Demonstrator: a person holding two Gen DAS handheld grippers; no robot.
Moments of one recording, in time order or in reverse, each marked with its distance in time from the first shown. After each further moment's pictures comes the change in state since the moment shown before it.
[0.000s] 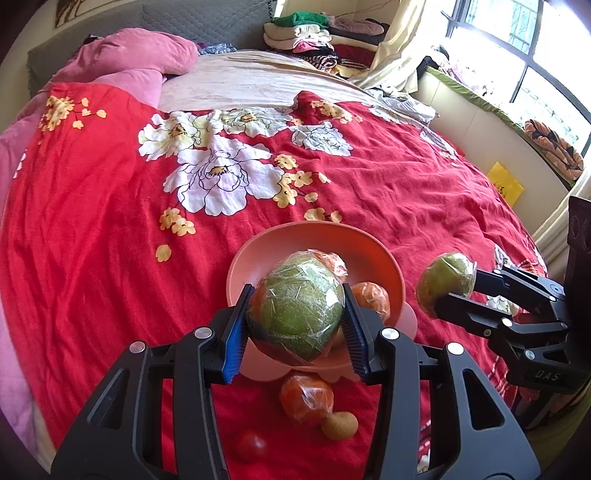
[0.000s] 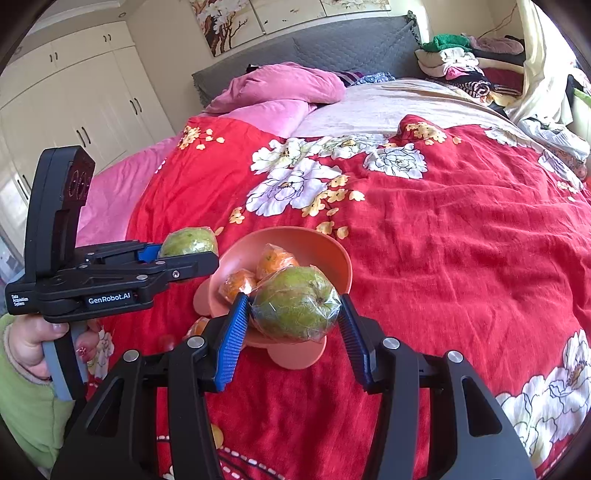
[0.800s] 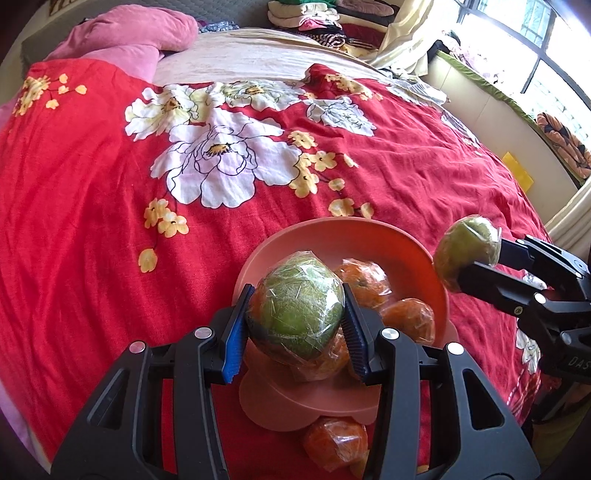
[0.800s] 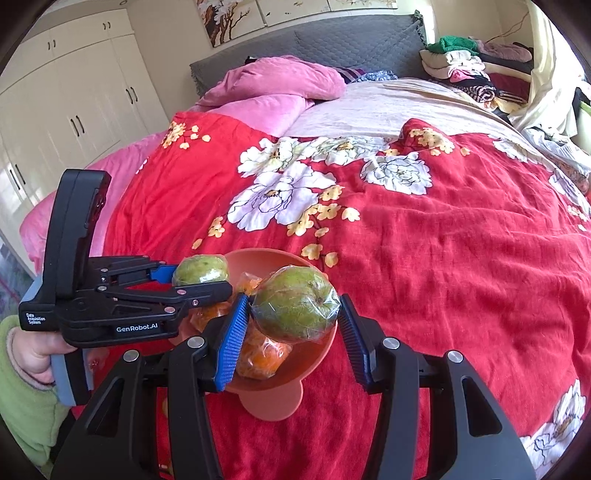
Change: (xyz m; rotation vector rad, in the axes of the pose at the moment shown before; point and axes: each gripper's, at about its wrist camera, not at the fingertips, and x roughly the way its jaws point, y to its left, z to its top) left arm 0.051 0.016 0.013 -0.012 0.085 0.006; right arm 0.036 -0.012 0.032 -0.040 0.034 -0.027
